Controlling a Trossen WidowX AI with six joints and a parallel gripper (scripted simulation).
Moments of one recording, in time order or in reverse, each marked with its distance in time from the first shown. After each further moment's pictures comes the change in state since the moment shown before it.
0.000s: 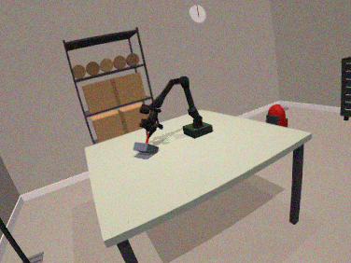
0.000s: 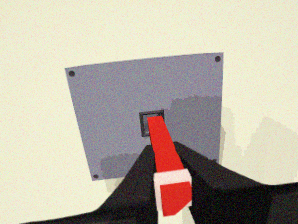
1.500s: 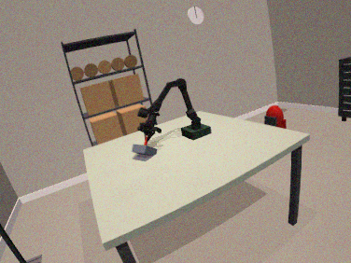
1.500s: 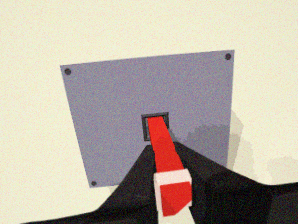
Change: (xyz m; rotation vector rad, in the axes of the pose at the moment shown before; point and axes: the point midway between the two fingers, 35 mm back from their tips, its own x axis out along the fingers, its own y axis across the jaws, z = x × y) arm 0.013 0.002 -0.002 -0.006 -0.004 0.004
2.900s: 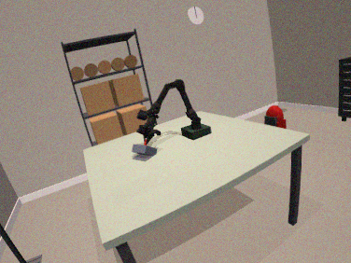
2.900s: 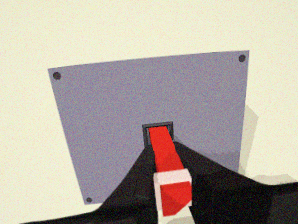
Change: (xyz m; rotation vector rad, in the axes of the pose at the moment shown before) arm 0.018 0.000 0.001 0.000 0.000 0.000
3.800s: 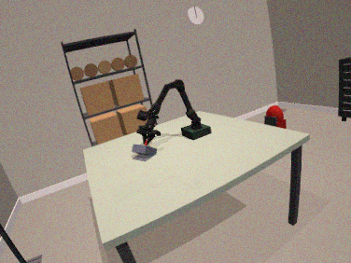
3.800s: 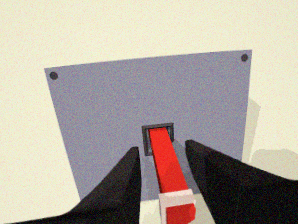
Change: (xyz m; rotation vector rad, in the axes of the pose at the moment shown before) arm 0.003 0.000 -0.001 -0.001 -0.002 0.000
